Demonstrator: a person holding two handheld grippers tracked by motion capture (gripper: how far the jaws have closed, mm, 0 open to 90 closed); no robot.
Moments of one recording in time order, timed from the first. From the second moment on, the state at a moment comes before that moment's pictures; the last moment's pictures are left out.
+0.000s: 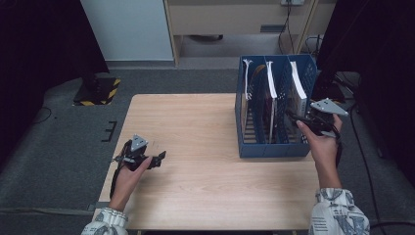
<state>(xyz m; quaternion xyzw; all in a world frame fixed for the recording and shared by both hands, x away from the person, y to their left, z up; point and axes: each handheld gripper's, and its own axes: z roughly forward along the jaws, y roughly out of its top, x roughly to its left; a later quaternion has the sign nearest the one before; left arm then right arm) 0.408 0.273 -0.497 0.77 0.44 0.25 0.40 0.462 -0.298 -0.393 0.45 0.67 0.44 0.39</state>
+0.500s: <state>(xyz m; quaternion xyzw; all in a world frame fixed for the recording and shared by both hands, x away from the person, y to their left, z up) 0.408 0.273 -0.496 0.76 0.44 0.25 0.40 0.451 -0.300 -0.393 0.45 0.68 0.44 0.38</state>
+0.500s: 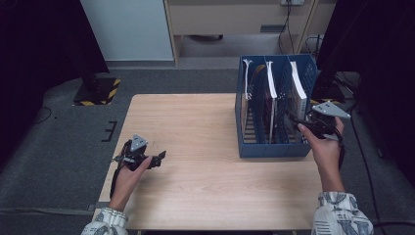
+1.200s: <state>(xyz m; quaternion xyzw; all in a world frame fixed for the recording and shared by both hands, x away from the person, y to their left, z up) 0.408 0.272 -0.495 0.76 0.44 0.25 0.40 0.430 -0.296 -0.404 0.45 0.68 0.44 0.37</state>
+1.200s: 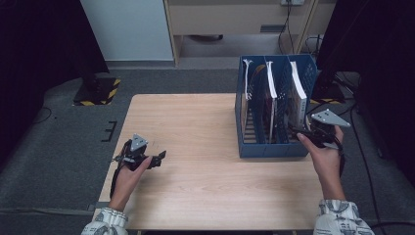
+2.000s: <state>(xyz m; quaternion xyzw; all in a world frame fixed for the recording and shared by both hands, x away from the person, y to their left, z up) 0.409 0.273 -0.496 0.77 0.44 0.24 0.40 0.399 -0.290 -0.411 0.46 0.69 0.45 0.34</state>
